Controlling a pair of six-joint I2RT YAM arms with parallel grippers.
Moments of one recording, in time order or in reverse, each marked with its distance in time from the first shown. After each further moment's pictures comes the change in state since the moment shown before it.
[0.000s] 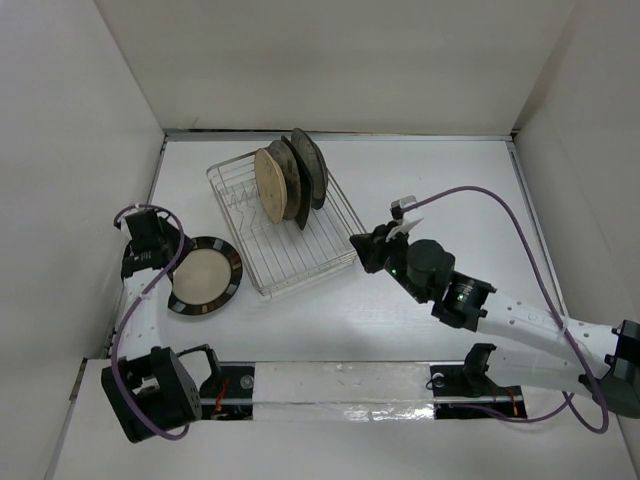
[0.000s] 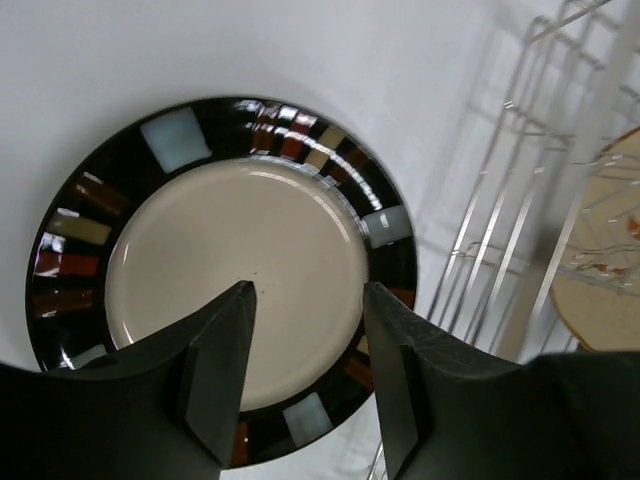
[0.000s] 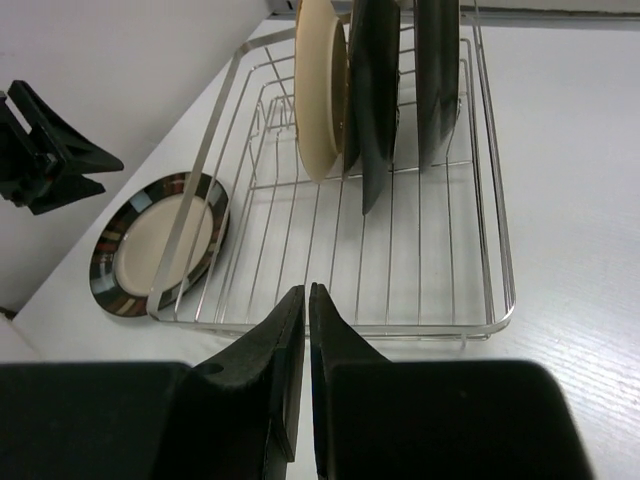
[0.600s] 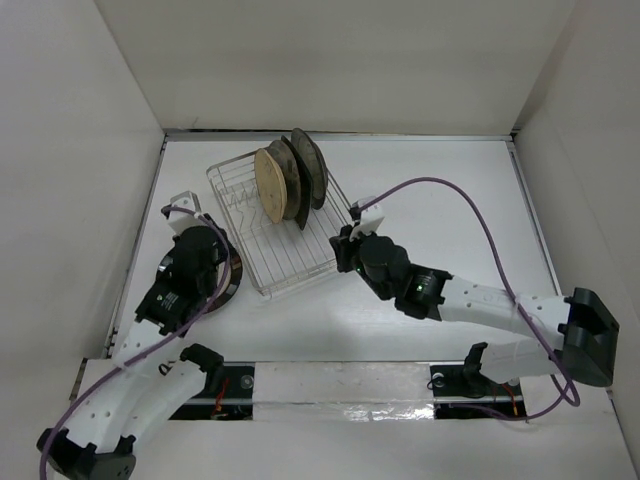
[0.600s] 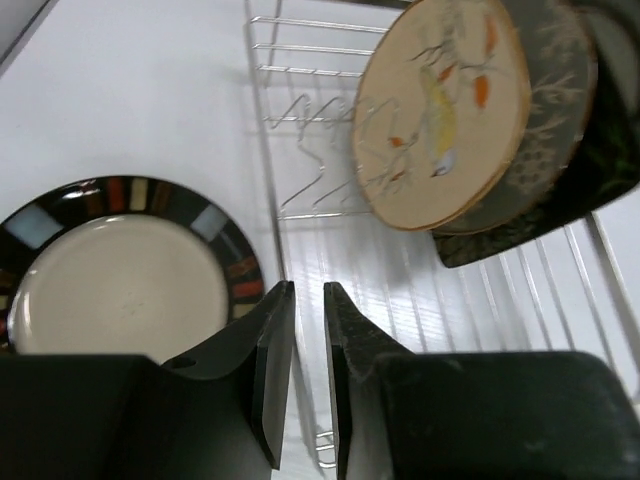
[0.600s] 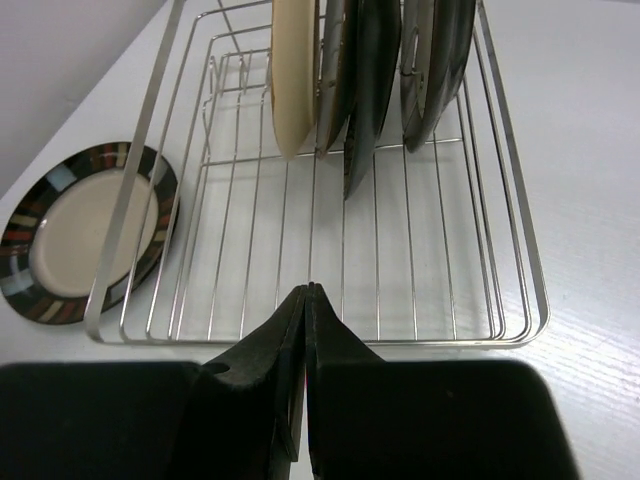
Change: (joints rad) left arm -0.775 -0.379 -0.015 0.011 -0.513 0.037; right arm 0.078 0.286 0.143 -0.003 0.157 -0.036
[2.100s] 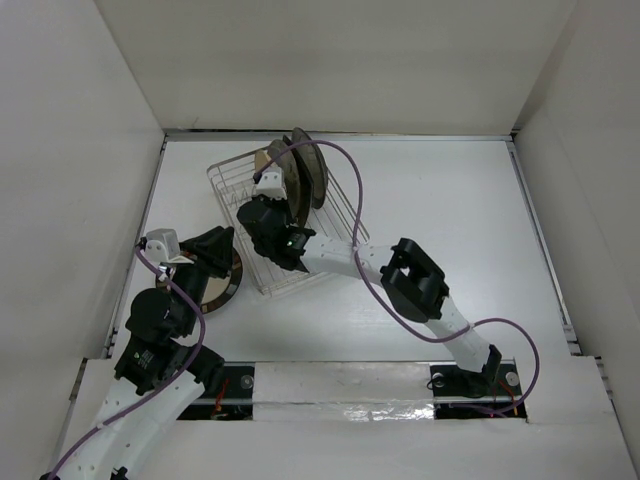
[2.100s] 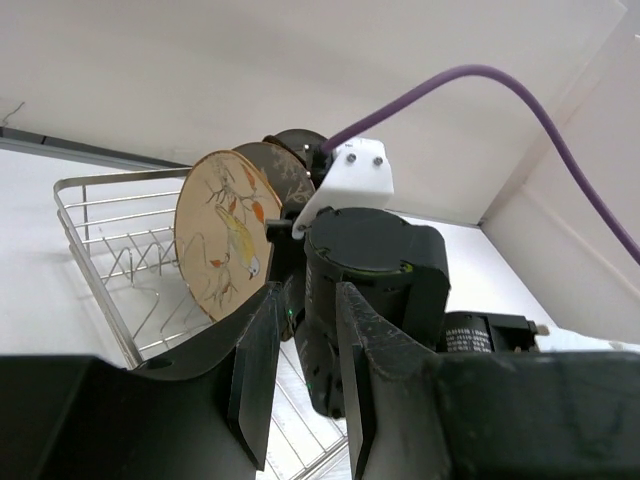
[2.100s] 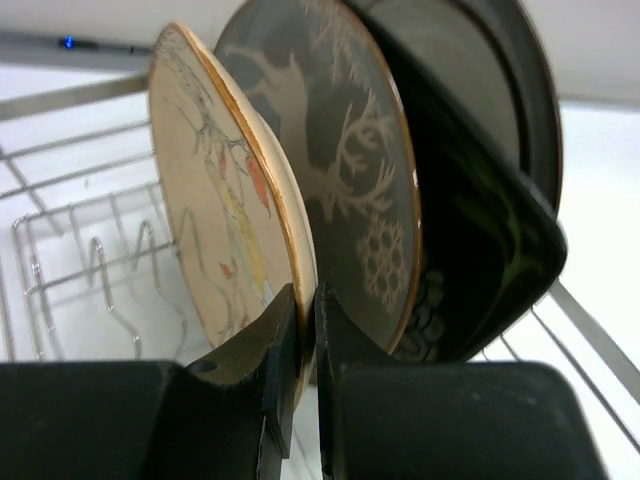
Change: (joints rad) left arm -0.064 -0.399 -0.167 0.342 0.247 0.206; right arm -0.023 1.008 1.032 -0.060 0.540 -0.185
